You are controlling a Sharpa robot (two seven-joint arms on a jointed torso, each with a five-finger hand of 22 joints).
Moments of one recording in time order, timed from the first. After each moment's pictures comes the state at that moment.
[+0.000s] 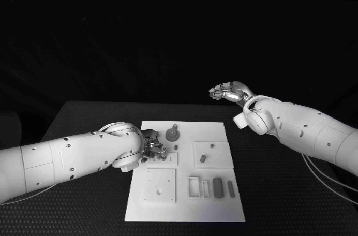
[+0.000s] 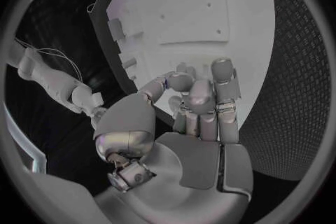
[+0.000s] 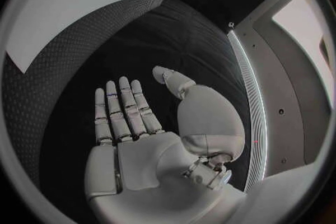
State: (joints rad) left arm 1.35 -0.65 -0.24 1.42 -1.00 -0.04 -0.57; left_hand 0.81 0.06 0.62 -0.25 0.46 1.03 0.09 0.35 0.58 1.42 -0.08 0.84 0.85 1.41 -0.15 1.14 0.98 0.01 1.38 -0.24 0.52 1.31; right arm 1.28 -0.53 -0.02 0.86 -0.54 -0.18 0.27; right_hand 1.00 -0.08 0.58 -0.16 0.38 0.70 0.18 0.23 0.48 0.87 0.16 0.12 0.10 0.59 0.20 0.36 0.34 0.09 0.33 0.22 0.29 1.13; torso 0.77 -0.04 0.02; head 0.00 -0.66
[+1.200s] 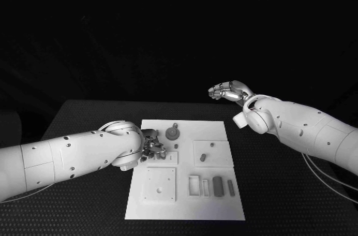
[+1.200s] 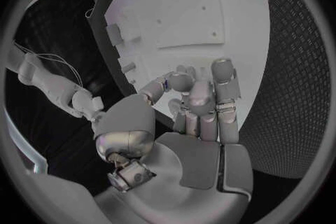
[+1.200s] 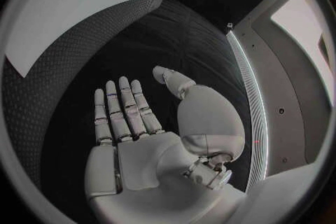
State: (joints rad) left arm 1.35 -0.65 -0.24 1.42 -1.03 0.00 -0.57; left_hand 0.79 0.08 0.62 -0.25 0.47 1.03 0.09 0.35 0.59 1.42 -0.08 0.85 0.83 1.41 -0.14 1.18 0.94 0.01 1.38 -0.23 0.53 1.31; right arm 1.27 -0.53 -0.02 0.86 -0.54 -0.16 0.28; right_hand 1.00 -0.08 0.58 -0.16 0.38 0.70 0.18 0.23 0.48 0.87 0.17 0.12 0.09 0.60 0.20 0.36 0.34 0.08 0.32 0.22 0.28 1.14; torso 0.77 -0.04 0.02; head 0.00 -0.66
